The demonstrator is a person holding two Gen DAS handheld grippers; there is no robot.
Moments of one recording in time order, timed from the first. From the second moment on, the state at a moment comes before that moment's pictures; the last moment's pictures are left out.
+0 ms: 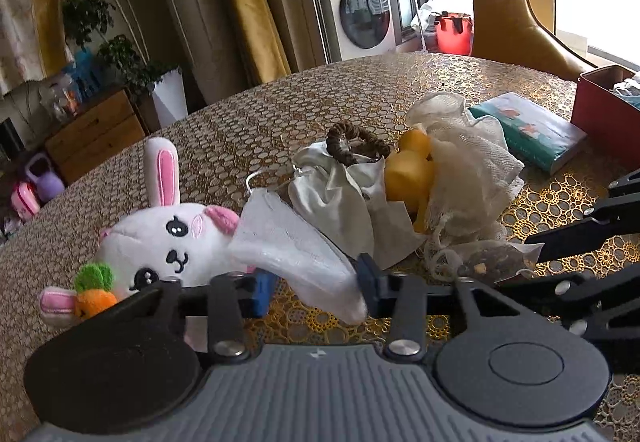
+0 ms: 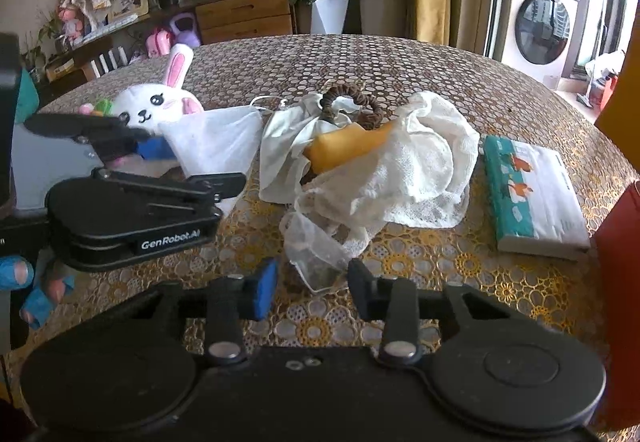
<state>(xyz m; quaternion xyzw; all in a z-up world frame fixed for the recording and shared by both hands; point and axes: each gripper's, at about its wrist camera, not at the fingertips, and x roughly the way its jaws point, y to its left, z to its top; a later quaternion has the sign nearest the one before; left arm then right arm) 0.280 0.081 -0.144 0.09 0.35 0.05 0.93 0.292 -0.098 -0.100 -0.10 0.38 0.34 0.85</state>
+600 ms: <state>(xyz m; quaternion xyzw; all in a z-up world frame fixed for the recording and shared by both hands) 0.272 0.089 -0.120 0.06 0.33 0.04 0.94 0.285 -0.114 -0.085 -0.05 0.37 0.32 0.87</state>
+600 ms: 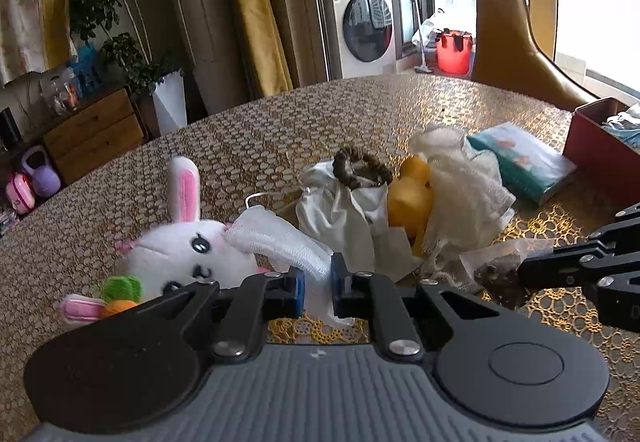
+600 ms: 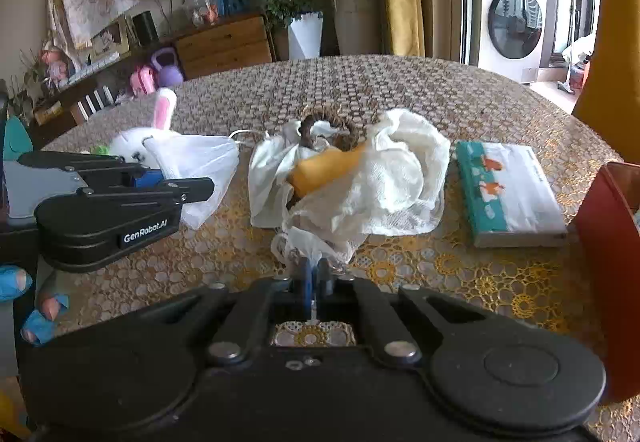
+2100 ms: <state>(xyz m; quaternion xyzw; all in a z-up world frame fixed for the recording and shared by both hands) 0.199 -0.065 0.024 0.03 0.24 -0.13 0.96 0.204 -0.286 0.030 0.05 0.26 0.22 0.94</state>
